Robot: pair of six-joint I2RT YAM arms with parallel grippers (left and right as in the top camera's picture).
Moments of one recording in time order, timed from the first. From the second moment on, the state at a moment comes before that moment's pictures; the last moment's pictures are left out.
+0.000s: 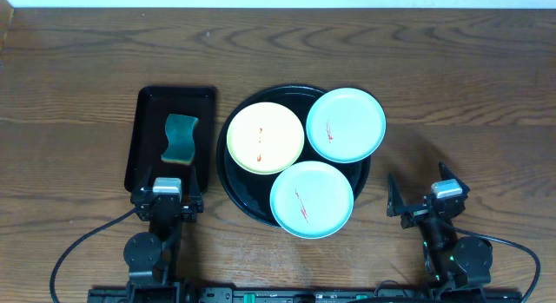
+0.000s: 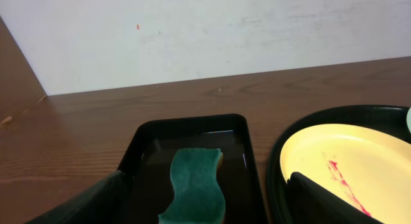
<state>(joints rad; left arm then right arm) 0.03 0.01 0.01 -0.10 0.04 0.12 0.11 0.01 0.01 -0.06 -0.11 -0.03</state>
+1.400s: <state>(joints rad) 0.03 0.01 0.01 -0.10 0.04 0.12 0.11 0.01 0.01 -0.05 -0.11 -0.03</state>
